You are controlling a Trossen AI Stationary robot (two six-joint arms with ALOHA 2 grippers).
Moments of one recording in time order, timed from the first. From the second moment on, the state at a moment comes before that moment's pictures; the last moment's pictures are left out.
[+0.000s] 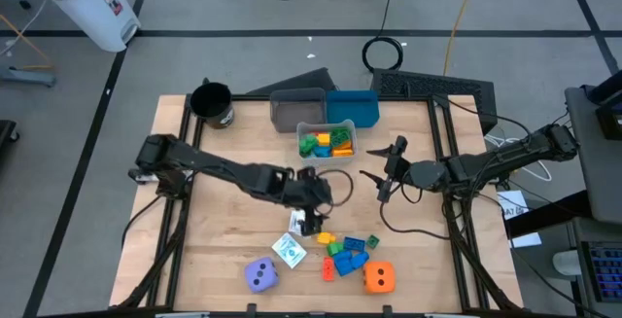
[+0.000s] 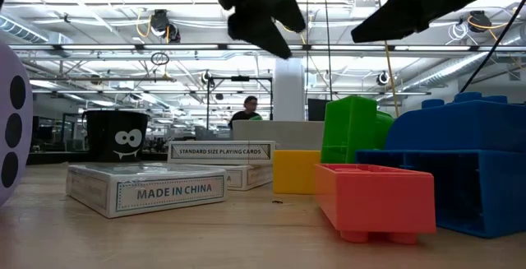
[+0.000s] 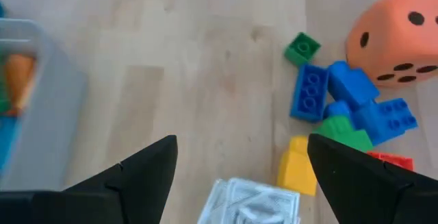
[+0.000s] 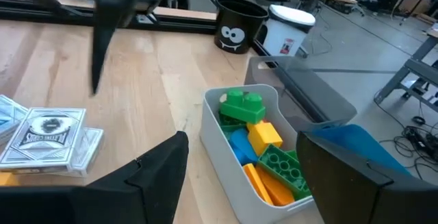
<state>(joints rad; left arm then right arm) -0.20 1.81 1.46 -0.49 -0.13 -0.25 0.24 0.94 0.56 0.03 0.63 0.02</state>
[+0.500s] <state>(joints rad) -0.29 2.05 1.46 -0.40 -0.02 -0.17 0.25 0.94 0.56 0.00 0.60 0.01</state>
